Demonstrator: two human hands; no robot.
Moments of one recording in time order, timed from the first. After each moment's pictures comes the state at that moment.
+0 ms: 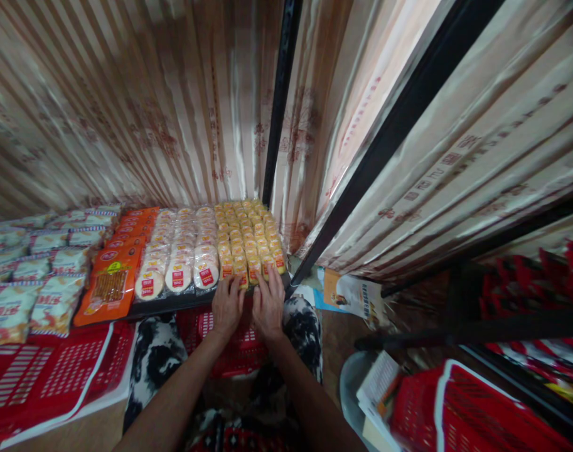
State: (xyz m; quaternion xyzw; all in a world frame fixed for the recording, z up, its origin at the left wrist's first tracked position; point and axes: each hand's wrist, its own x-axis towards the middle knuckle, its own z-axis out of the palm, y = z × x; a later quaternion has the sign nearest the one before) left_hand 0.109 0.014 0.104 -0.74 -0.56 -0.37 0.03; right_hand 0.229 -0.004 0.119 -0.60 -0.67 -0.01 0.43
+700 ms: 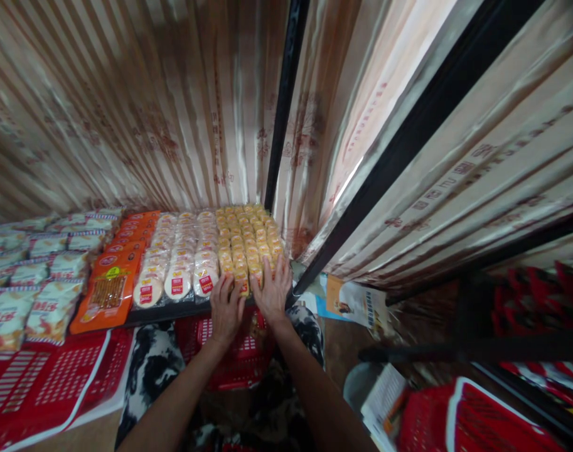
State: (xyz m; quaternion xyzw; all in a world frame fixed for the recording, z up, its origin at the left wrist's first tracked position) left_hand 0.106 0.017 0.103 -0.75 -0.54 -0.36 0.11; right_hand 0.239 0.047 0.120 -0.67 -0.64 -0.08 0.35
